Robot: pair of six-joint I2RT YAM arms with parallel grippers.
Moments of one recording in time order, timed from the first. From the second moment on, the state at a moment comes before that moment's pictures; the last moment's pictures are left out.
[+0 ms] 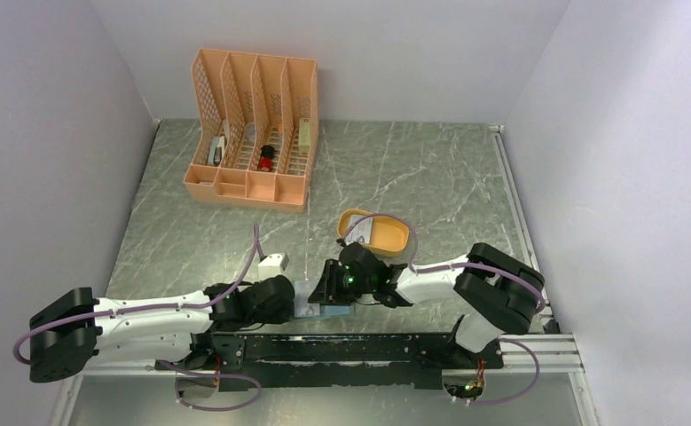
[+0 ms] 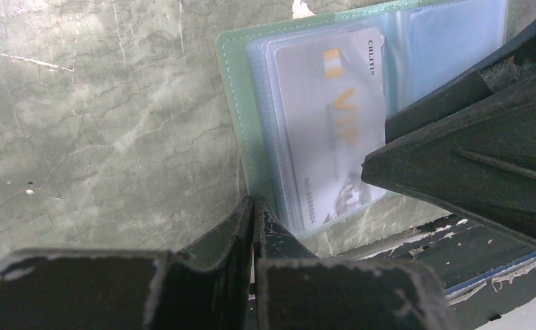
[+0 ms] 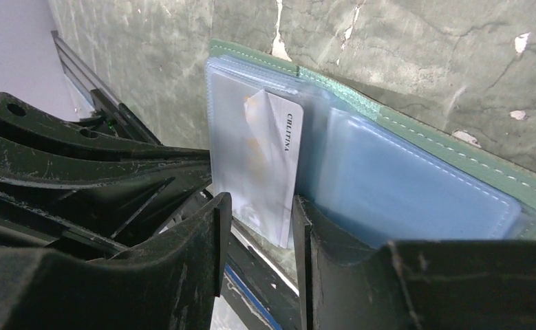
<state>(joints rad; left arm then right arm) -1.19 1.00 0.35 -0.33 -0.33 -1.05 1.03 1.57 0.53 0.35 -0.22 1.10</state>
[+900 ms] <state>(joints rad) -1.19 0.65 0.48 -0.54 -0.50 -0.92 0.69 1.07 0.72 -0.18 0.08 0.85</state>
